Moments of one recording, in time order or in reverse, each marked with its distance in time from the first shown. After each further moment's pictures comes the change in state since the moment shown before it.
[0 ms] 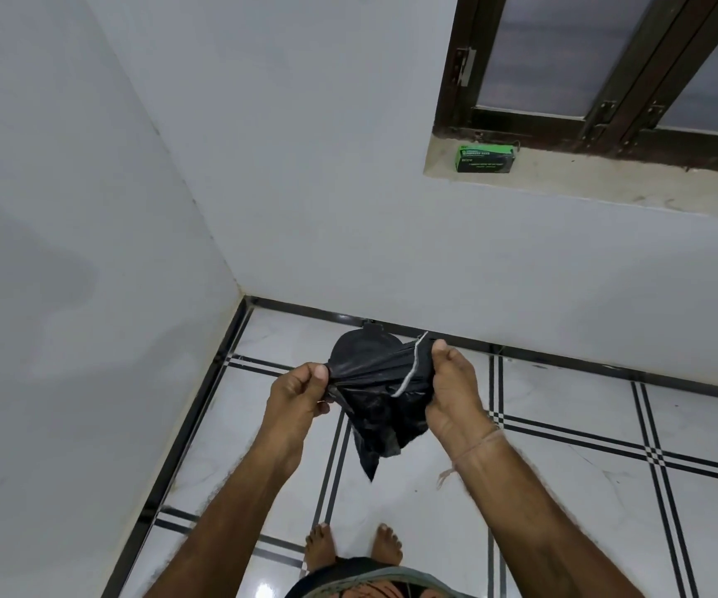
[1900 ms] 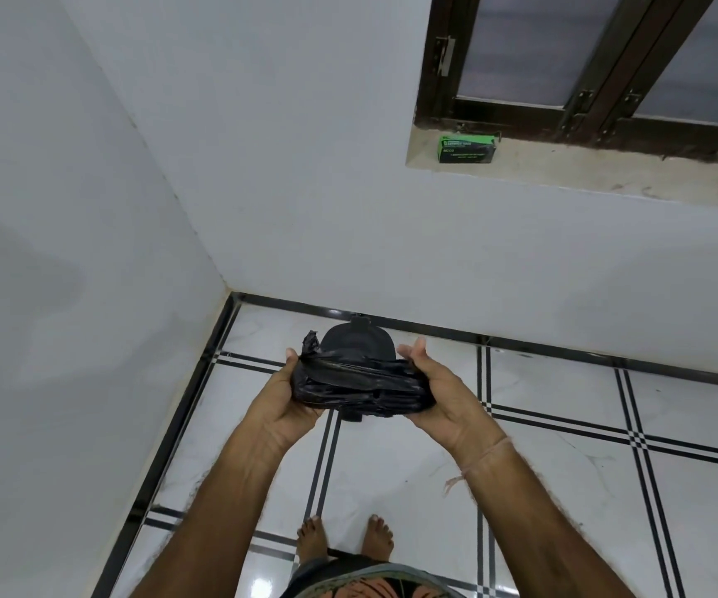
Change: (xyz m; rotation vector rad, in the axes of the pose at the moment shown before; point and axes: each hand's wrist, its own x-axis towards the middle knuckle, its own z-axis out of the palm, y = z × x) left_hand 0.011 0.016 0.022 -0.748 0.024 -0.517; right_hand -0.002 -0.003 -0.043 0.050 -0.396 0.249
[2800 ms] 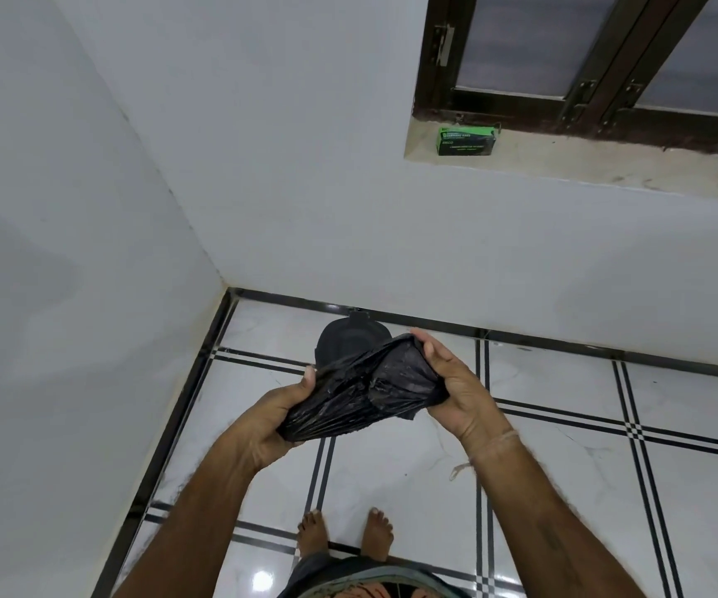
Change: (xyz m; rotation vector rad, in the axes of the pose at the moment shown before) left_hand 0.005 -0.001 -0.037 0.472 -0.090 -0.057; right_hand 0.029 0.001 -0.033 0.055 0.003 -0.108
